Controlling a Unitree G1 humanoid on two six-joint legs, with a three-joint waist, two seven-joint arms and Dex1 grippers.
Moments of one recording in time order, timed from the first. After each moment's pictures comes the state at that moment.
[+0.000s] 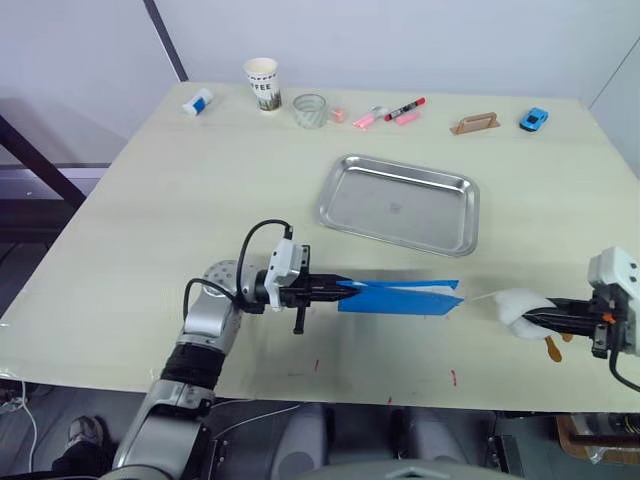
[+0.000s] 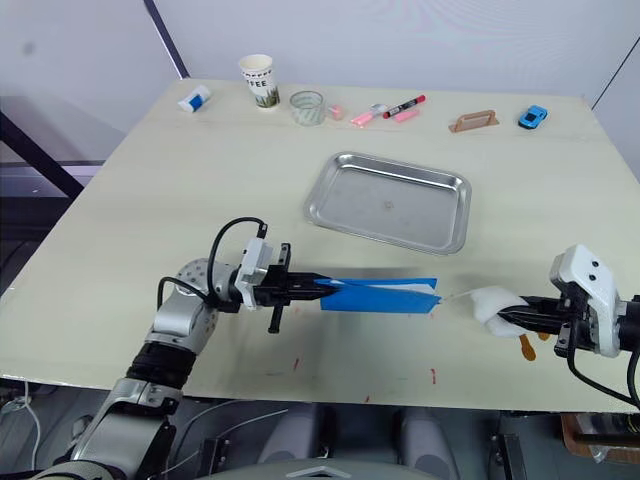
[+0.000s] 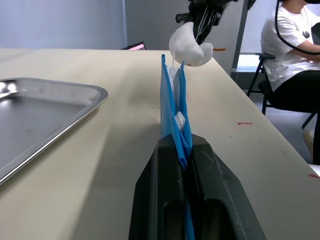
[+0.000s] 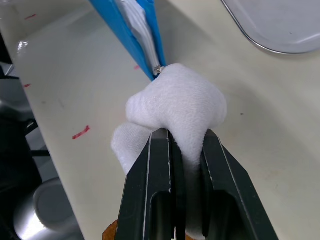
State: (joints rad) left arm -0.41 0.45 -0.13 0.27 -0.41 -0.06 -1.48; right arm 0.21 -1.08 -0.48 -0.46 0.62 0.74 1.18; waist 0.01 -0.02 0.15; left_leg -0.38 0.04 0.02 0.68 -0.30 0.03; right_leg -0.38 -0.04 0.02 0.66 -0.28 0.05
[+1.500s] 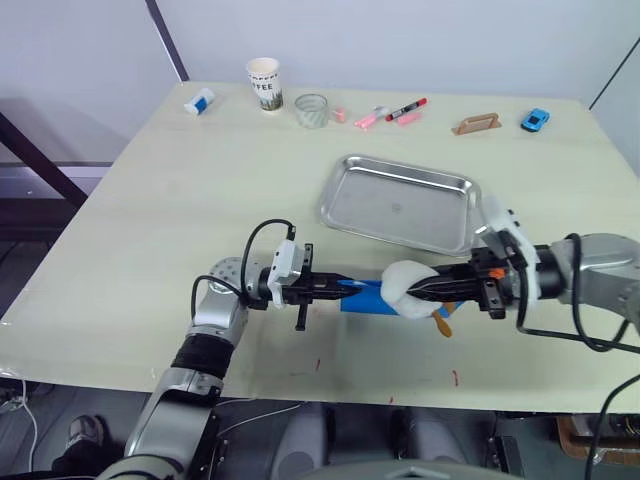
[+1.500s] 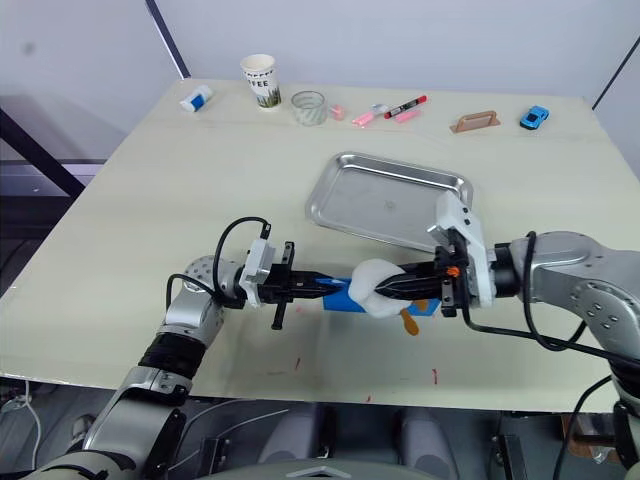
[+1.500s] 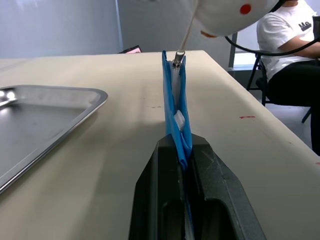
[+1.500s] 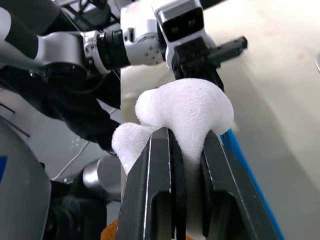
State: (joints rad) left arm -0.46 0.41 -0.15 0.38 -0.40 -0.16 -1.53; right arm -0.49 -0.83 0.05 -0.54 0.99 1.06 0.87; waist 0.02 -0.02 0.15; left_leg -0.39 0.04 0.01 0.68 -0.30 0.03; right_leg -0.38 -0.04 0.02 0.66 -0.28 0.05
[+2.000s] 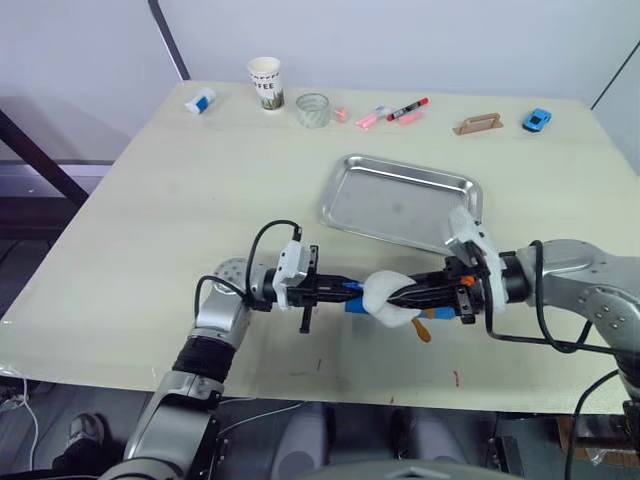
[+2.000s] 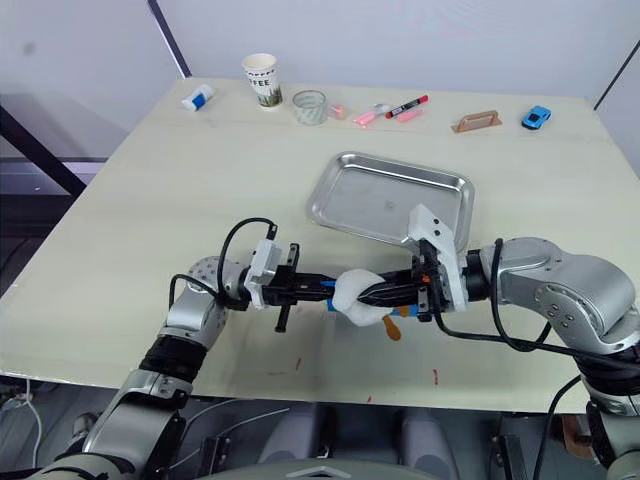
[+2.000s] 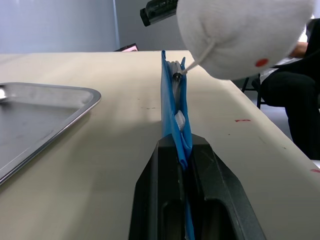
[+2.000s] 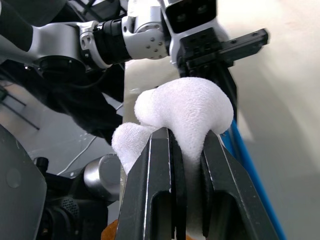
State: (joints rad) left arm -0.44 0.41 -0.16 0.32 -0.39 -0.11 -1.50; right arm -0.51 -0.75 0.15 -0.51 0.90 1.04 0.89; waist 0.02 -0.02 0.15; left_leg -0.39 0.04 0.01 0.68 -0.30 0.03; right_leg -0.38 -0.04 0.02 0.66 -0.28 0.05
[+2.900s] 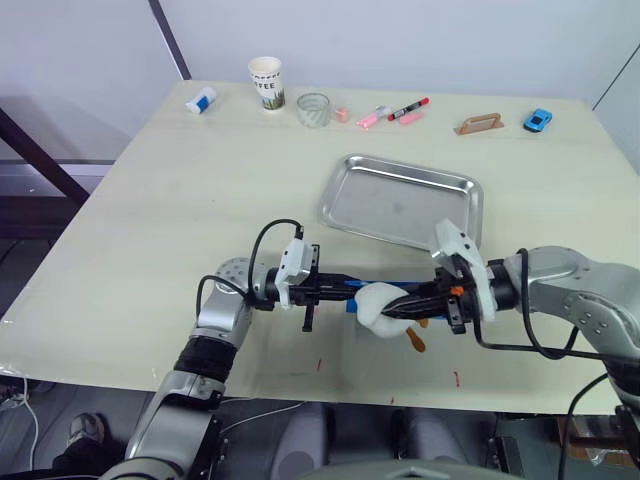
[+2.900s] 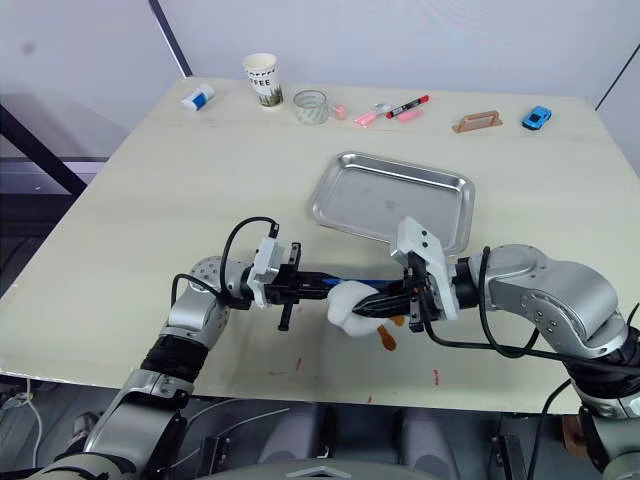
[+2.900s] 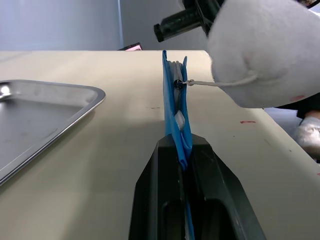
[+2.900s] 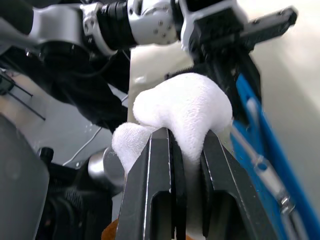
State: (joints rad) left arm -0.45 0.41 -0.16 0.32 -0.38 -0.10 -1.47; right arm -0.46 -0.77 0.18 -0.55 0.84 1.02 0.93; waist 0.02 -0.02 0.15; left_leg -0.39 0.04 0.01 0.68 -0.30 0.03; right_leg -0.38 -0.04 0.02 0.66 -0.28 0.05
